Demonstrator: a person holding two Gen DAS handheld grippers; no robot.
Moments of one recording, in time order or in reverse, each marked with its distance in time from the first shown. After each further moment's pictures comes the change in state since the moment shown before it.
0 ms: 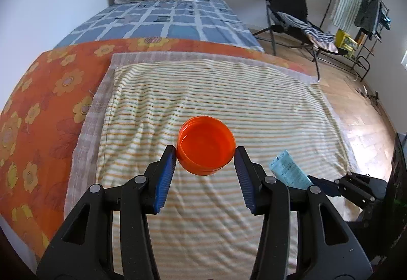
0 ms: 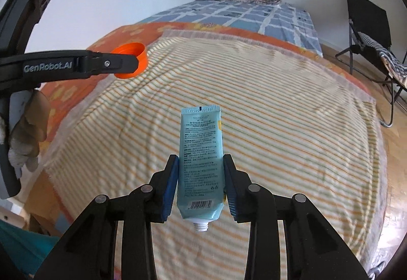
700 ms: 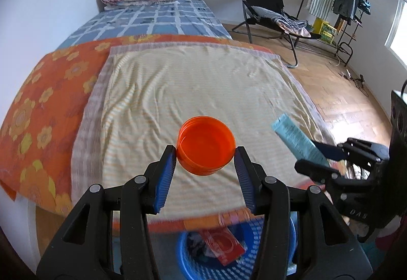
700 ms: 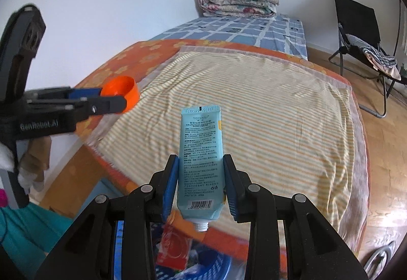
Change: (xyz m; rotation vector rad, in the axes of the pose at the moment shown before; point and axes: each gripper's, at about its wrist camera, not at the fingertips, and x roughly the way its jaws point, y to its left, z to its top) left arm -0.108 -0.045 -0.097 0.070 0.005 -0.045; right arm -0.106 0.029 -0.061 0.037 -0.074 0.040
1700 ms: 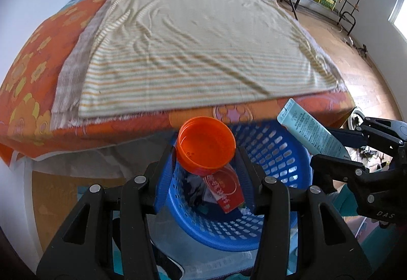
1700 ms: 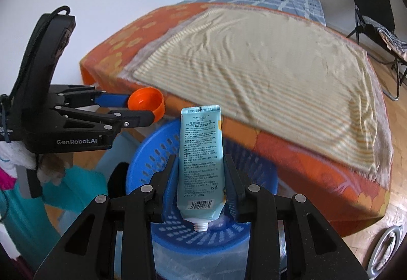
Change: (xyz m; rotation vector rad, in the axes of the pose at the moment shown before) left arm 0.015 -0.015 -0.132 0.031 0.192 0.026; right arm -0.006 0.040 -0.109 -0.046 0.158 0.073
